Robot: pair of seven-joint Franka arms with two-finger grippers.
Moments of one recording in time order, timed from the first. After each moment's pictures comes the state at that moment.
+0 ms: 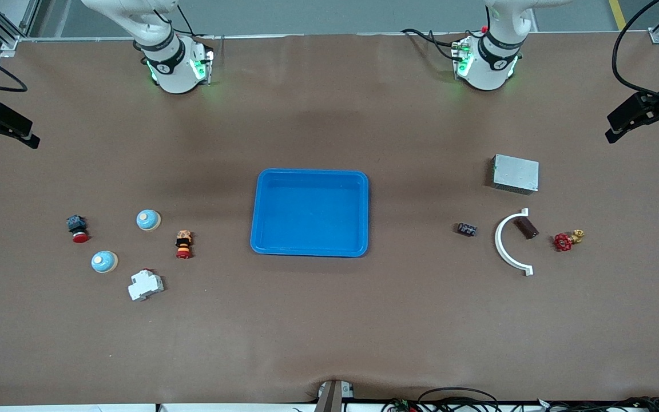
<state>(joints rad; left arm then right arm) 0.06 -0.09 -0.10 -1.58 0.03 1.57 -0.16 -0.06 -0.08 -0.02 -1.62 0.03 1.56 -0.05</state>
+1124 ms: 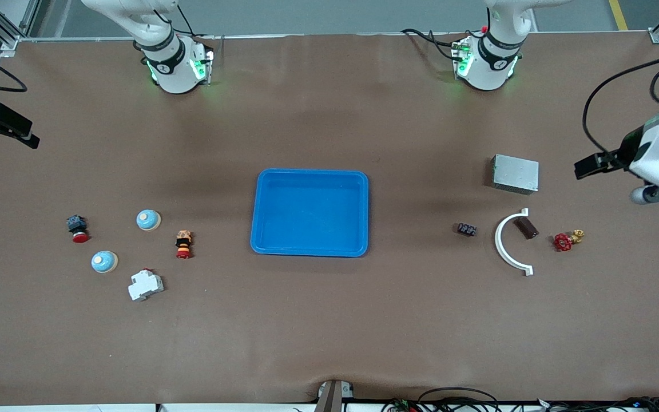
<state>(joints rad) 0.08 0.06 -0.10 -1.74 0.08 1.69 -0.18 -0.06 -0.07 -0.02 -1.62 0.03 1.56 -0.05</state>
